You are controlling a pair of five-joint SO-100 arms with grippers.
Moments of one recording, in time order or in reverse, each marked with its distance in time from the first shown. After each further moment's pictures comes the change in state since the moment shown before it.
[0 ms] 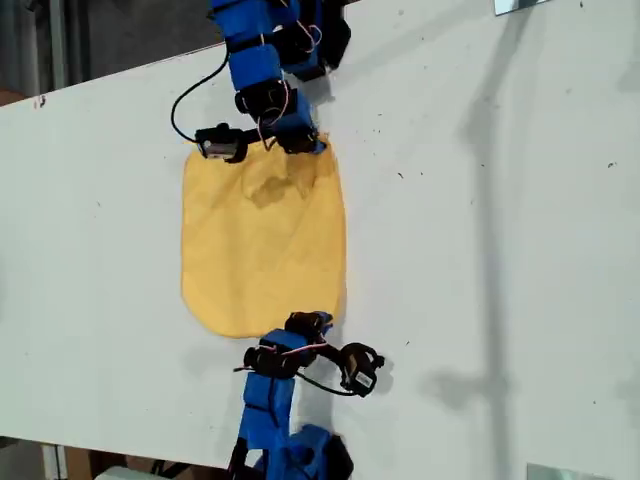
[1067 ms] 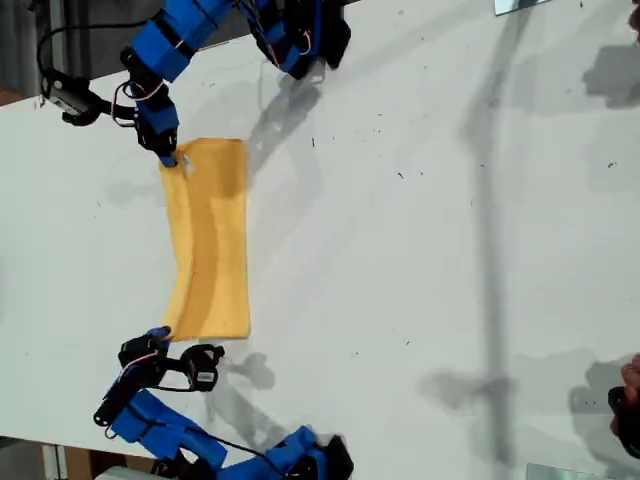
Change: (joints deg) arm 0 -53.6 -13.2 -42.5 8.8 38.1; arm 1 54.9 -12.7 -27.8 -21.1 -42.0
